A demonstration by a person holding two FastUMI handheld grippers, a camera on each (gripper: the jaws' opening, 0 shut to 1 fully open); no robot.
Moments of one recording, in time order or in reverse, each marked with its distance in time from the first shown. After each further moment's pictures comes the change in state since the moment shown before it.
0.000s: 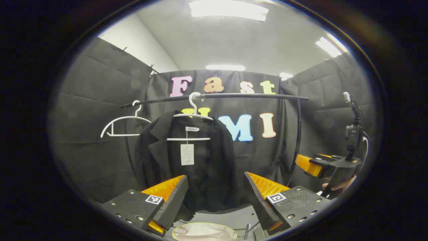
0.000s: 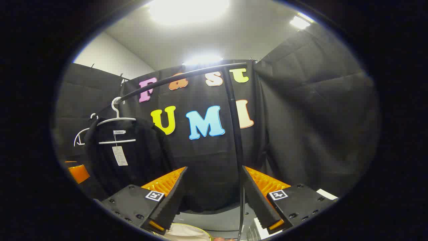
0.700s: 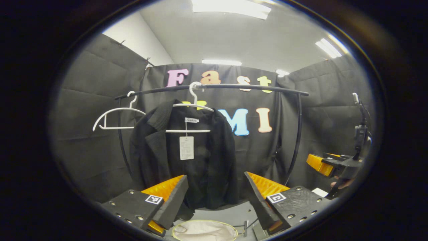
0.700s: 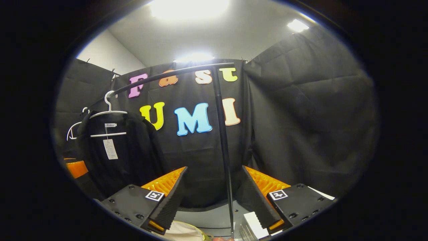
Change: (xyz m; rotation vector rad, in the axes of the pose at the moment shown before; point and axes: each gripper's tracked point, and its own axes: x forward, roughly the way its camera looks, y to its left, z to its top) left arm 0.015 0.020 -0.018 -0.008 0.046 -0.065; right arm -0.029 -0.017 -0.020 -0.028 0.018 -0.123
